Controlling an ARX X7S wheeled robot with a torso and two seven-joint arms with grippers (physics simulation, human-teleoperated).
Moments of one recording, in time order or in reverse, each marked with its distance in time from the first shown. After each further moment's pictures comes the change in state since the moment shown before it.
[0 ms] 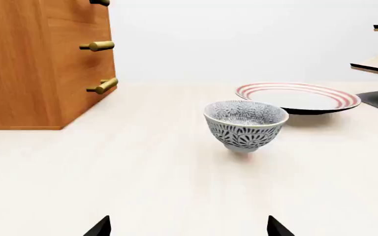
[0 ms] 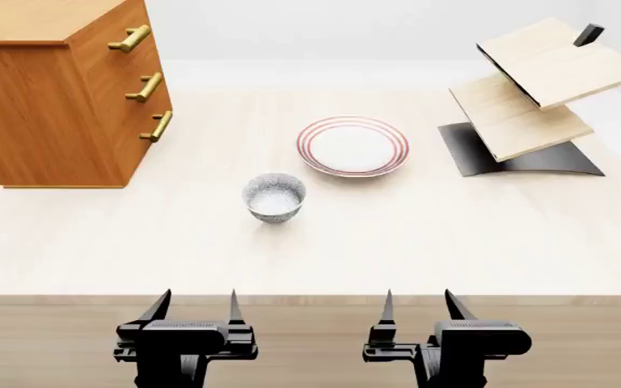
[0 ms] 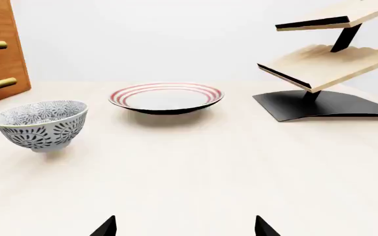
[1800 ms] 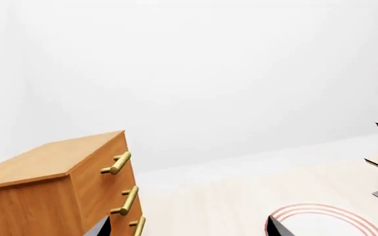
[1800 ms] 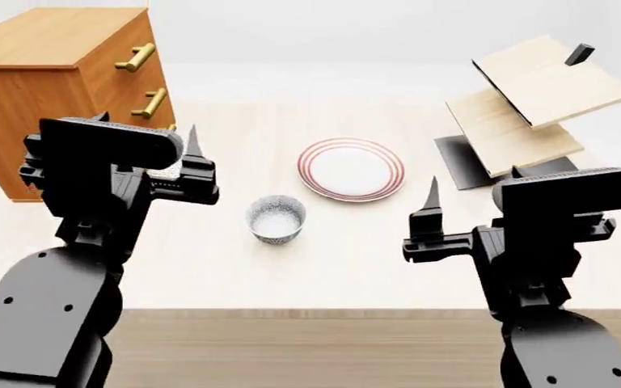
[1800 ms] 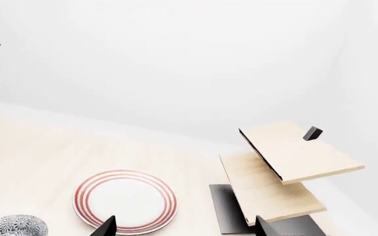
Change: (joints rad) left arm -0.613 -0.231 0.059 0.613 -0.120 -1.013 -0.032; right arm 0.468 0.216 -0.089 -0.860 0.046 1.241 0.084
